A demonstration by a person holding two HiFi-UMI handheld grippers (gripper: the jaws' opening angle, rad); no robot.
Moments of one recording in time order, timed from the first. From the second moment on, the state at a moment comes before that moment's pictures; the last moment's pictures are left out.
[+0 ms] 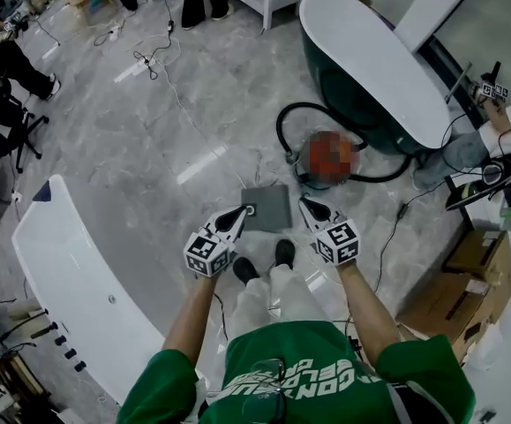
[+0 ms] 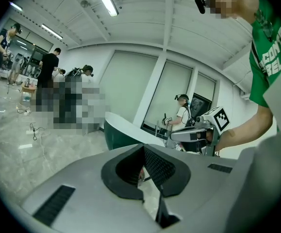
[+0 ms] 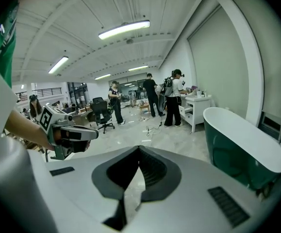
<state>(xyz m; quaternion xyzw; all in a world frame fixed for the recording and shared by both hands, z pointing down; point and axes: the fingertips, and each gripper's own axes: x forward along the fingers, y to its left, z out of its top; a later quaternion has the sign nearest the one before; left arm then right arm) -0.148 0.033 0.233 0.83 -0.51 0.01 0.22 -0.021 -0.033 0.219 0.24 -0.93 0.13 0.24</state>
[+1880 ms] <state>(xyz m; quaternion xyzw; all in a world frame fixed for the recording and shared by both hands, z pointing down) -0.223 -0.011 0.965 0.87 -0.45 0.07 0.19 -0.152 -0.055 0.933 0.09 -0.96 0.07 0.27</state>
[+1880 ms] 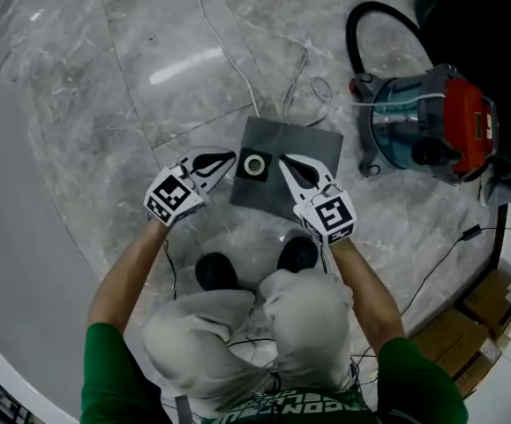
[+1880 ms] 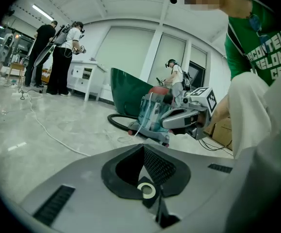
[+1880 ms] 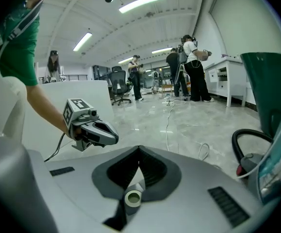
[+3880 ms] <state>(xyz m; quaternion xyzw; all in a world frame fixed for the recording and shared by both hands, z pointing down) -0.189 0.032 1.121 0.89 -0.37 0.16 0.20 -0.166 0.038 1.156 0.11 -0.90 -0.17 0.40</state>
